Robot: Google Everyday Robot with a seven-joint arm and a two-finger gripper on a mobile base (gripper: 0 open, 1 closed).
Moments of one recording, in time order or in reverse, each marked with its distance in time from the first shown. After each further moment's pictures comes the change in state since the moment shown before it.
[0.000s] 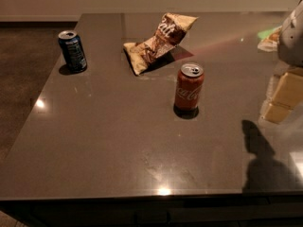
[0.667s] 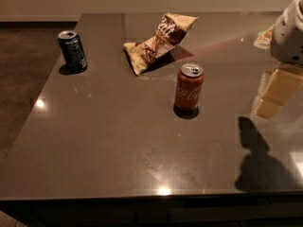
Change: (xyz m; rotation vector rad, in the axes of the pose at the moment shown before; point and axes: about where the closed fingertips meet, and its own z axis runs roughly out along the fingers) arm -0.008 -0.008 0.006 0.014 -0.001 0.022
